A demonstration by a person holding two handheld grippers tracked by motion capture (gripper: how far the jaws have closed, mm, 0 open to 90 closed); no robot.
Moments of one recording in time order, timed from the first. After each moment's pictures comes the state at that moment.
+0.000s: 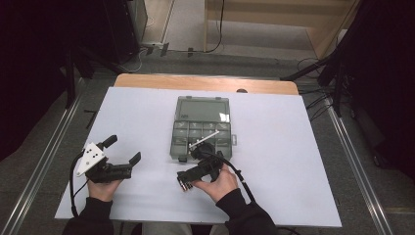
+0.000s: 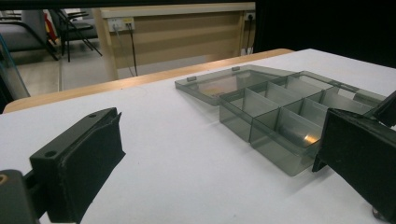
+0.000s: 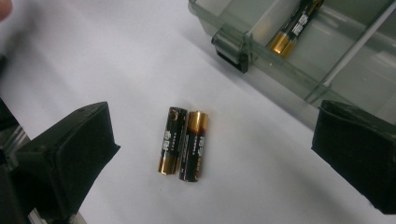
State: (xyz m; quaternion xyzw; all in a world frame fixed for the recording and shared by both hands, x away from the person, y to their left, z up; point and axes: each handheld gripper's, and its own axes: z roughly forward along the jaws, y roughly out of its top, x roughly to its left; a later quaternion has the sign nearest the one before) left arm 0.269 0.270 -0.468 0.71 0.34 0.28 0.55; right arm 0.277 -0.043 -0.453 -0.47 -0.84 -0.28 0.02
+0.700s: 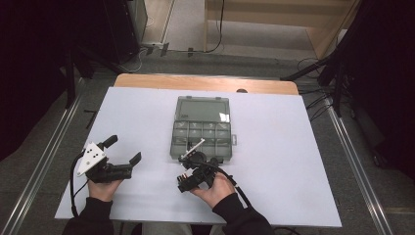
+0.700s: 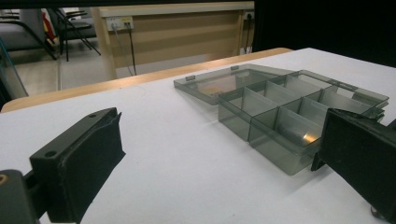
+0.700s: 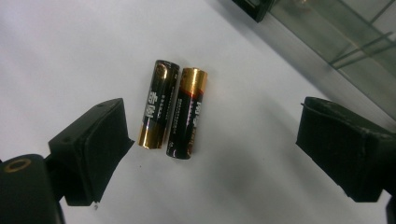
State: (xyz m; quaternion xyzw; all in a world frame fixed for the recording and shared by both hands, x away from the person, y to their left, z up) left arm 0.269 0.269 -0.468 0.71 0.34 0.28 0.55; right arm 0.268 -0.022 -0.472 -0.45 -0.88 -0.19 -0.01
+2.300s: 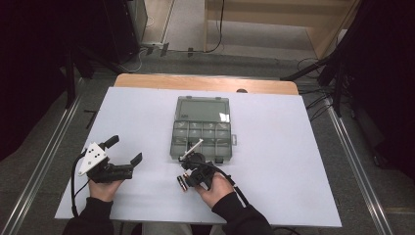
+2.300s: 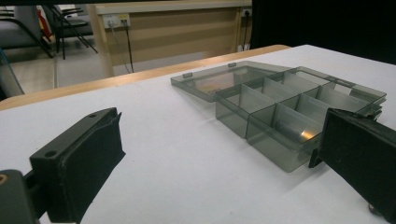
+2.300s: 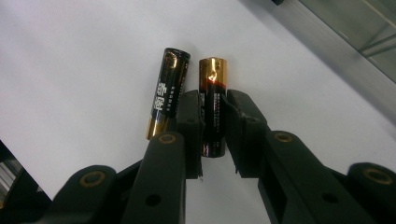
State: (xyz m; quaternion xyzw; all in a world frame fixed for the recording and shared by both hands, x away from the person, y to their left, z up) left arm 0.270 0.268 -0.469 0.71 0.34 0.28 0.55; right arm 0.269 -0.019 -0.476 -0.45 -0.88 -0.17 0.02
